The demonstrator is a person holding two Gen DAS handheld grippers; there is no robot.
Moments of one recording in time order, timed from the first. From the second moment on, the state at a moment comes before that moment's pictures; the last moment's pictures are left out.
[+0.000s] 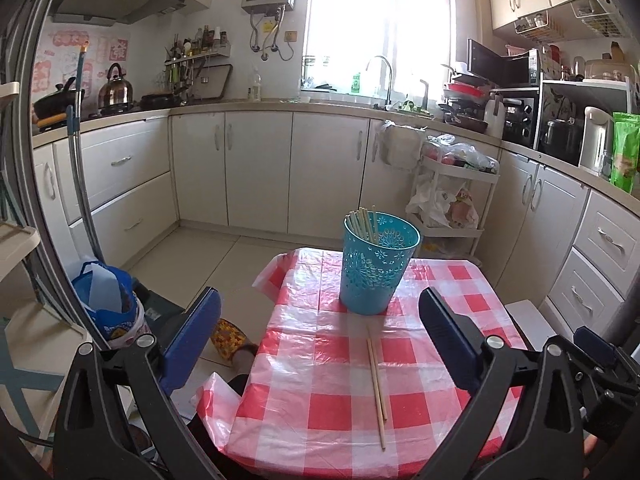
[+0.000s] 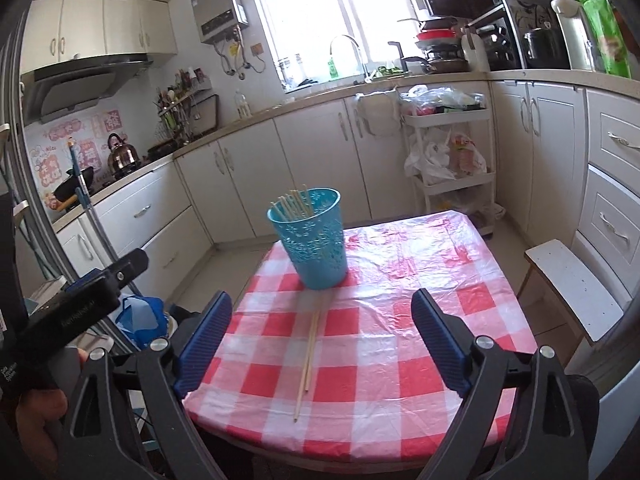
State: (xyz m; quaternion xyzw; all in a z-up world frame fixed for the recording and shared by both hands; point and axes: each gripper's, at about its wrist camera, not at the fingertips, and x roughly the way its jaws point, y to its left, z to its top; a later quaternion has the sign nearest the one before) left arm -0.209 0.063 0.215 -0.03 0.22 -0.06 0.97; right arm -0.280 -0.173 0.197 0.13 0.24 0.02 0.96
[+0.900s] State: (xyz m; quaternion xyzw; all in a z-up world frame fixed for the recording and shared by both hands) left arm -0.303 0.061 0.243 -0.01 0.20 -0.08 0.98; right arm -0.370 -0.154 0.229 0.11 0.20 0.03 0.97
